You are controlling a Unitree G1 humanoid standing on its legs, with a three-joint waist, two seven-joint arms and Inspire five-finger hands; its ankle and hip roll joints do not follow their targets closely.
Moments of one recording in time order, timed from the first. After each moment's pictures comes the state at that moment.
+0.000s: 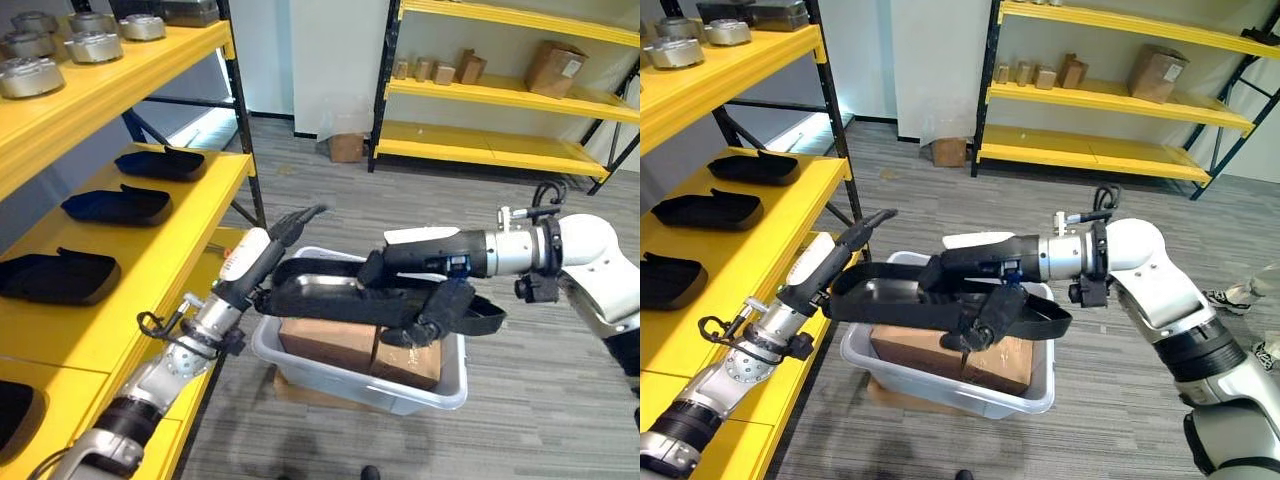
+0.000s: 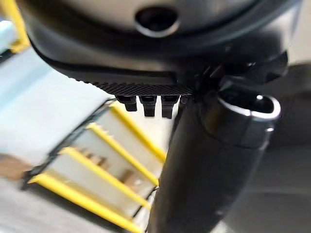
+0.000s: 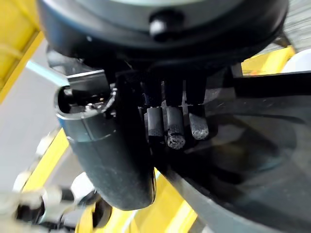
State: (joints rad) left arm -0.28 0.71 -0.31 0.39 0.20 -0.75 0.18; right arm -0.69 -0.93 0.37 -0.16 0.51 -0.10 1.09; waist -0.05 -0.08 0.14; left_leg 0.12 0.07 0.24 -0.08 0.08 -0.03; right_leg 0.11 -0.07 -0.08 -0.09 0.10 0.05
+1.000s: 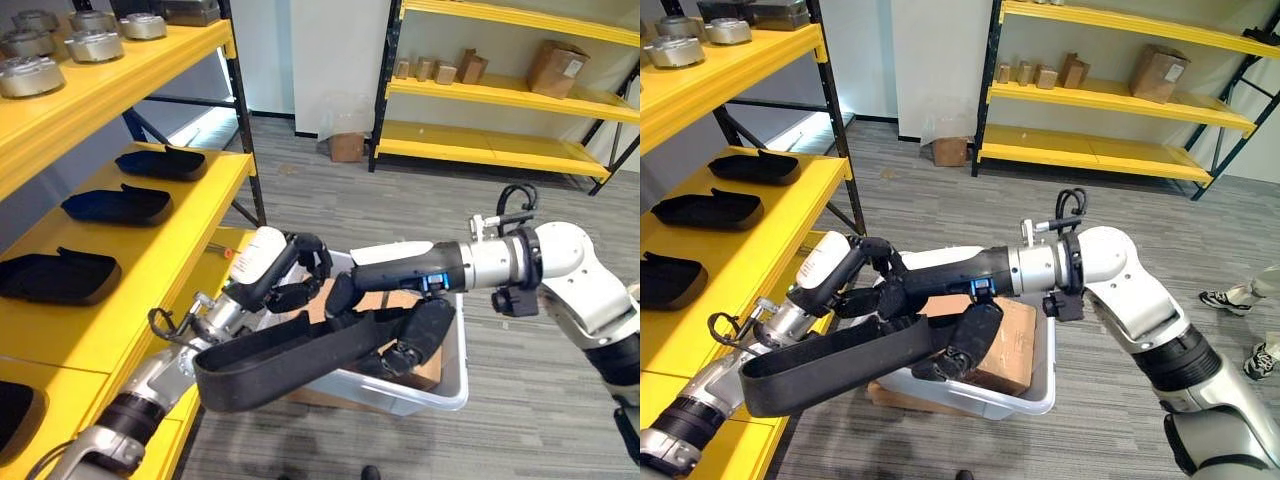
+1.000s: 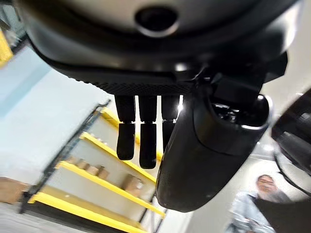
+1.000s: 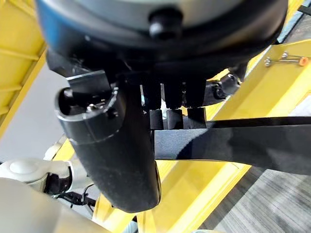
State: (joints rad) left arm -0.30 0.73 -0.35 0.33 0.37 -0.70 0.34; right arm -0.66 -0.85 0.38 -0.17 0.51 -0.07 1.05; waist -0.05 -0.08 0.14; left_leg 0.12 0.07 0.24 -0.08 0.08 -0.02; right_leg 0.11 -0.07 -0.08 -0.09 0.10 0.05
